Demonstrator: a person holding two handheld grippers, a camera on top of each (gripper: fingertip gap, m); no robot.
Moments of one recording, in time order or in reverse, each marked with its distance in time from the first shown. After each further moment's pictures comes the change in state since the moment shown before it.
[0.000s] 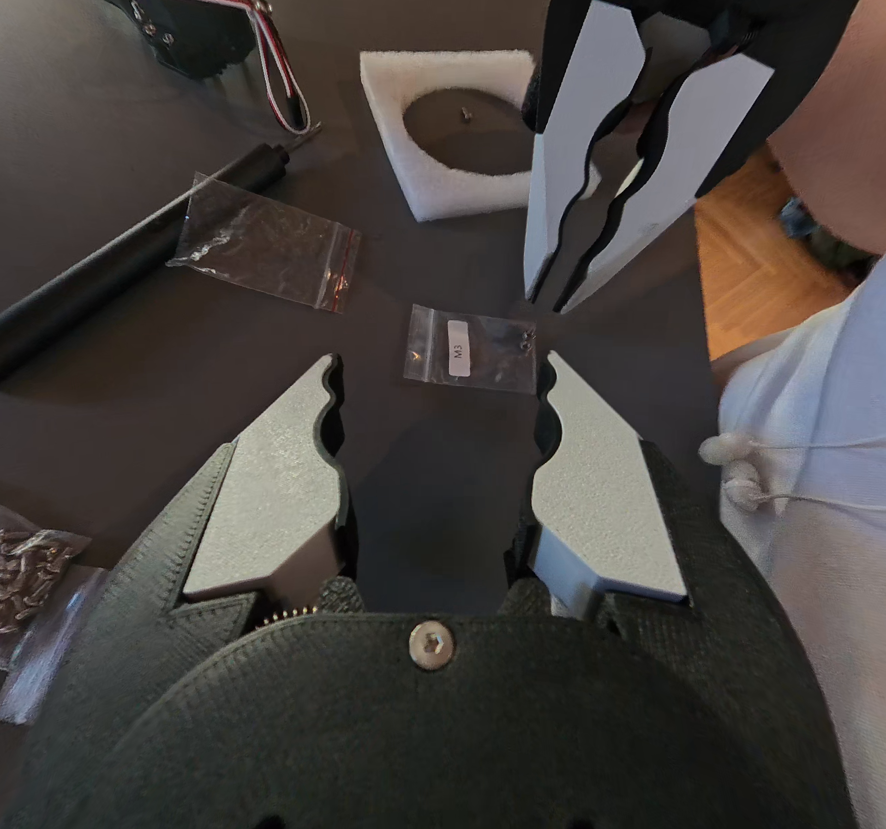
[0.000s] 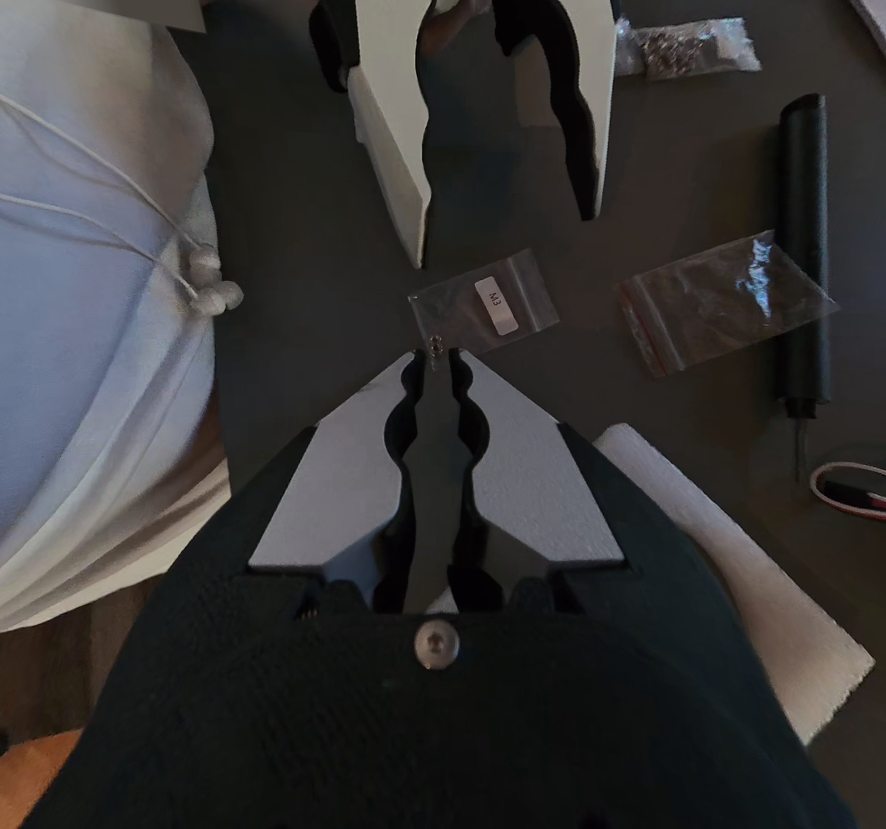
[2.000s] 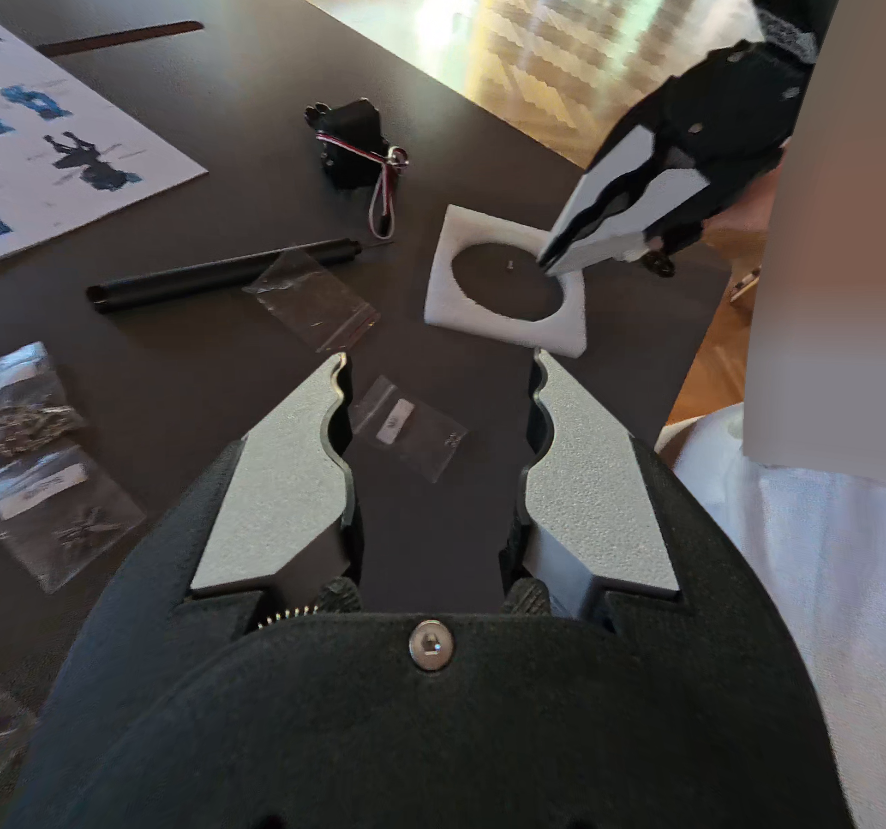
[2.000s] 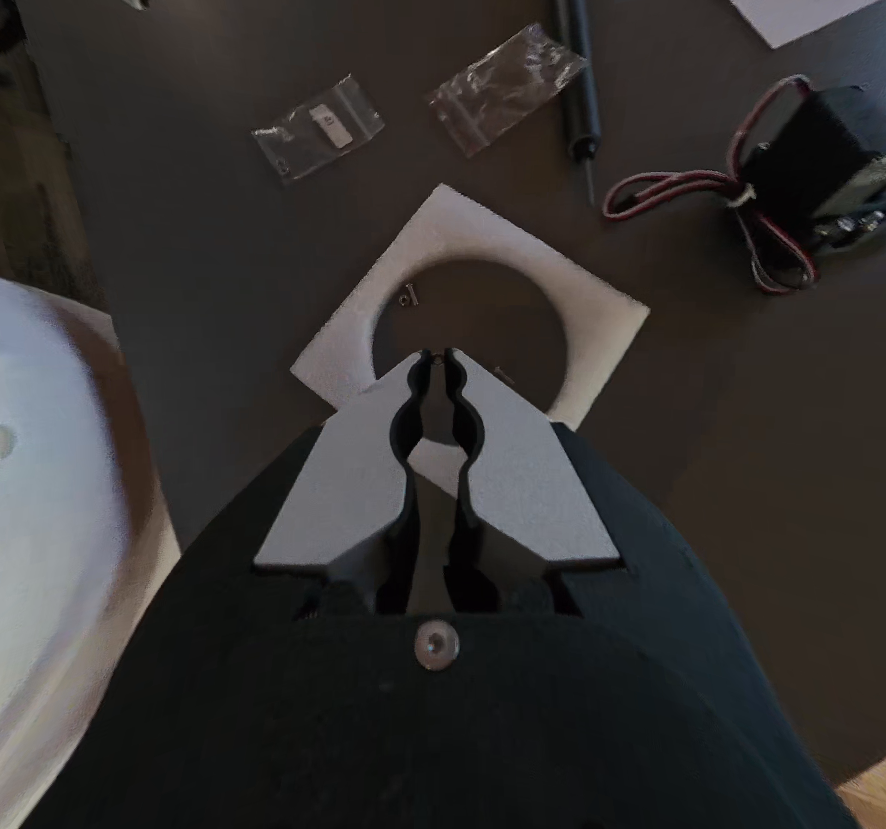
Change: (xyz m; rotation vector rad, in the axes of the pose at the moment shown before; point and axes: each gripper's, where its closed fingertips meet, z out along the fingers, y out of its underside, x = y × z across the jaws) left arm 0.031 -0.053 -0.012 0.206 -0.400 -0.253; right arm 0.059 0.079 -0.083 -0.005 0.164 0.122
